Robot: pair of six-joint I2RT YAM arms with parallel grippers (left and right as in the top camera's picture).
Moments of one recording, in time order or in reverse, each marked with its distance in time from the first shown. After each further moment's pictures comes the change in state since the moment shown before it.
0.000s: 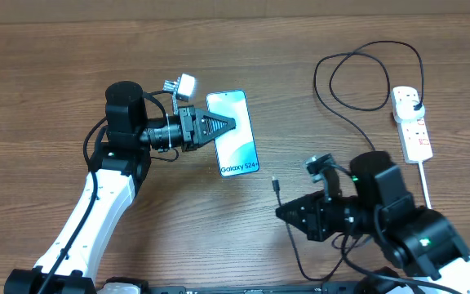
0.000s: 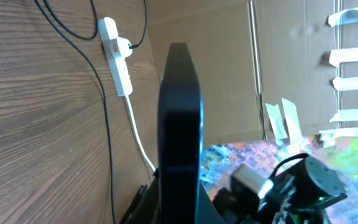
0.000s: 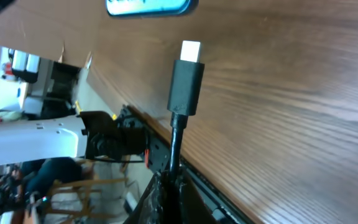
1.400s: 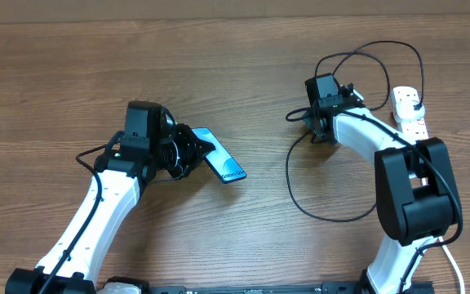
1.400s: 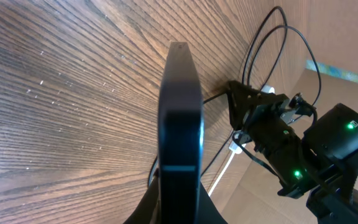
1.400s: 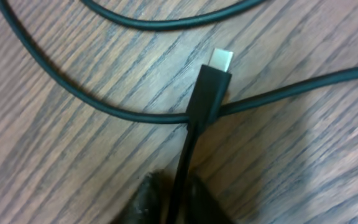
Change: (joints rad) left arm -0.044 -0.002 0.001 -0.554 -0.601 -0.126; right arm -0.254 1.132 0.318 0.463 0.967 0.556
